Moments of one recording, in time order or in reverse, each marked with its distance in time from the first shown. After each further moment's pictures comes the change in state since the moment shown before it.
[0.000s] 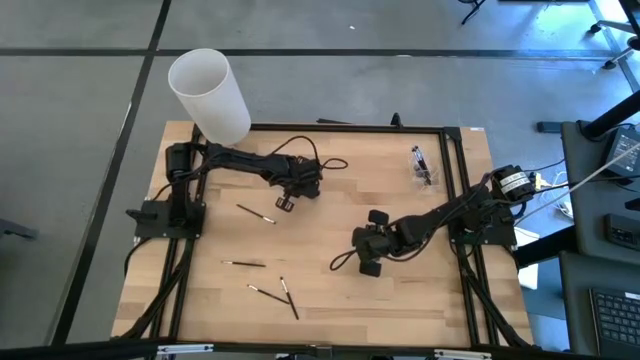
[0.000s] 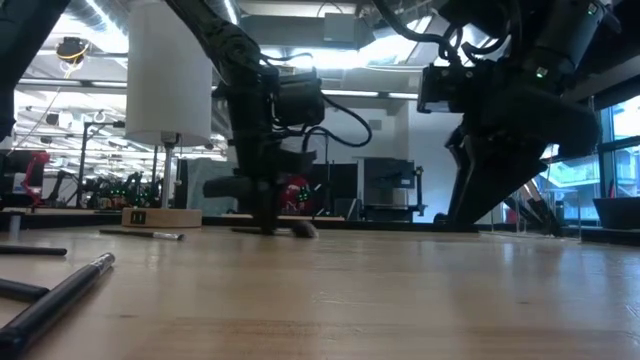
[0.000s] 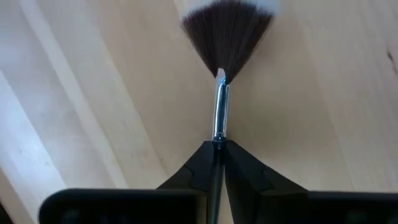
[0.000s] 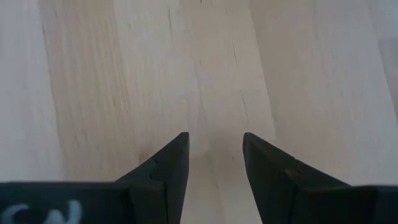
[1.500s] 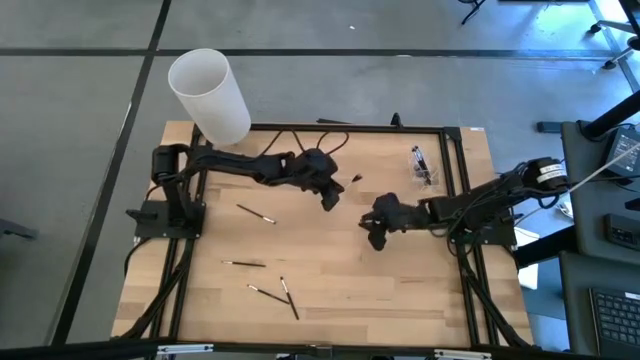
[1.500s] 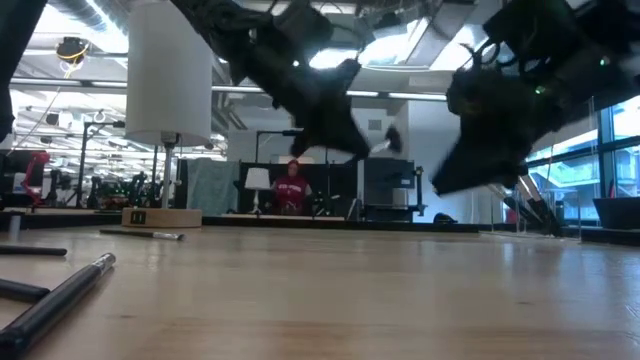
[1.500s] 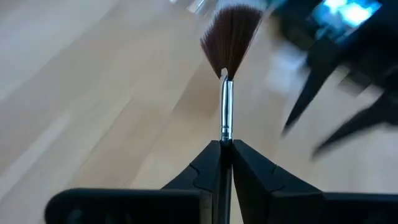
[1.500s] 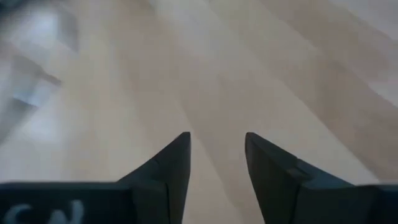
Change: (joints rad) left arm -0.053 -0.130 -0.001 0.543 0.278 -1.095; right arm -0.184 -0.344 -0.466 0.622 -0.008 0.162
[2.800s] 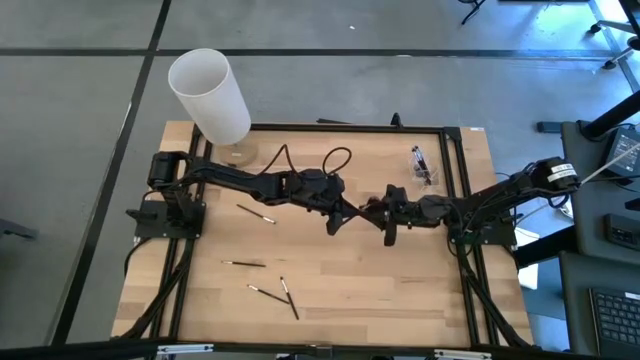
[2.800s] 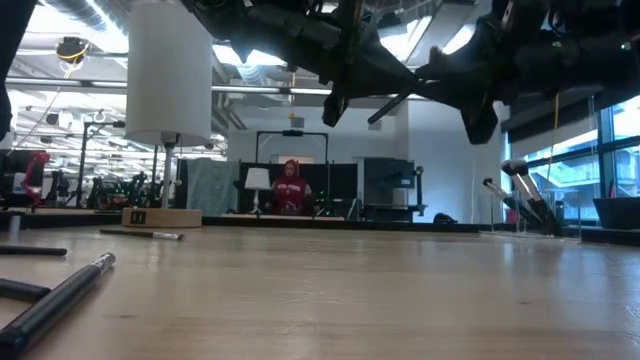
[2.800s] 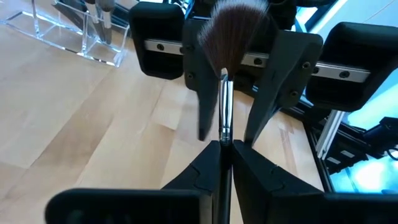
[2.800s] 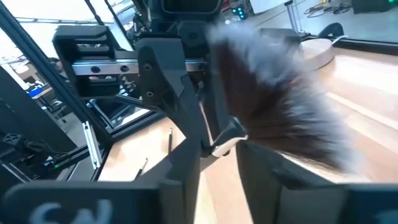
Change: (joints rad) left arm -0.175 -0.009 0.000 0.258 0.029 -0.077; right arm 0.012 -0.113 -0.171 0.675 0.015 -0.152
